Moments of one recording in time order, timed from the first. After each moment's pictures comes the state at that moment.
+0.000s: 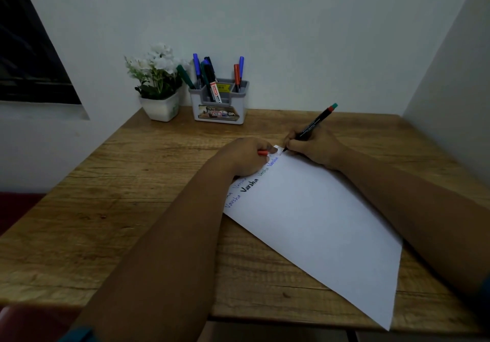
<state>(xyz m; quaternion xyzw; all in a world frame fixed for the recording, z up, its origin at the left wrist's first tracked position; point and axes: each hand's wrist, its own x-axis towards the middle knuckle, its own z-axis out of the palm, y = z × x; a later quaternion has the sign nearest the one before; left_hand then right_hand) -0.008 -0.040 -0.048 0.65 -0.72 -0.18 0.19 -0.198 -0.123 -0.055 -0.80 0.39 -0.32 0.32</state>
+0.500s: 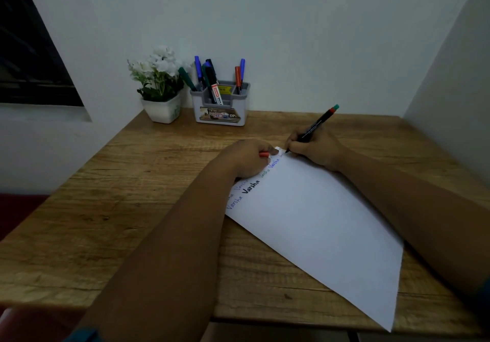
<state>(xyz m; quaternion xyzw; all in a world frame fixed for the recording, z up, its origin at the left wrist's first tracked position) -0.009 -0.038 -0.047 0.65 -0.72 -0.17 0.18 -0.198 -0.124 -0.056 -0.80 0.40 -0.32 0.31</state>
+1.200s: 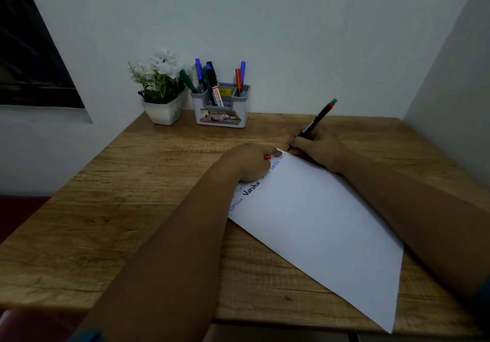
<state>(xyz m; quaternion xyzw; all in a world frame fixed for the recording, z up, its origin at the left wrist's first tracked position) -0.014 -0.038 -0.048 0.66 -0.72 -0.16 0.14 -0.197 -0.125 -0.056 -0.74 0.42 -0.36 0.38</state>
